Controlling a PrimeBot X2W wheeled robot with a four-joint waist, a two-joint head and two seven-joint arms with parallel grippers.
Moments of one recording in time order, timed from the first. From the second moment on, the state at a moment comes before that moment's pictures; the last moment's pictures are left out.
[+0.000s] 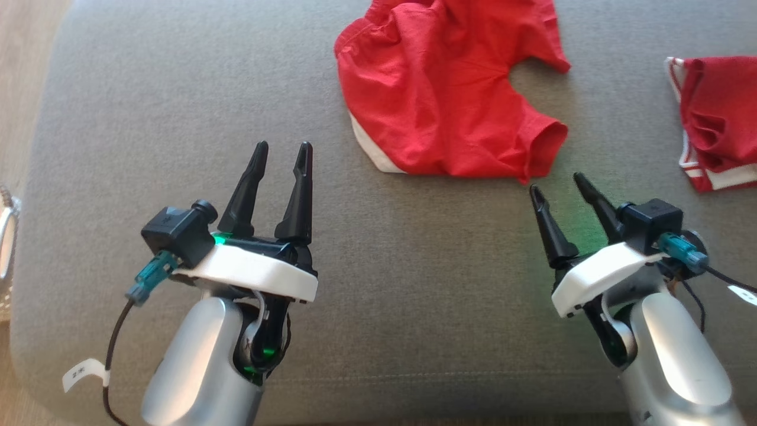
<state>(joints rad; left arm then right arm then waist) -0.29 0.04 -0.35 0.17 -0.49 -0.03 -0.26 -0.30 -0.12 0.10 0.35 0.18 0.13 -0.12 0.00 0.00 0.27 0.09</state>
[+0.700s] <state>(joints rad) -0.29 0.04 -0.37 0.16 -0.49 -0.02 -0.26 -0.43 -0.14 0.09 0.58 0.19 0.13 -0.14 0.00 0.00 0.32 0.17</state>
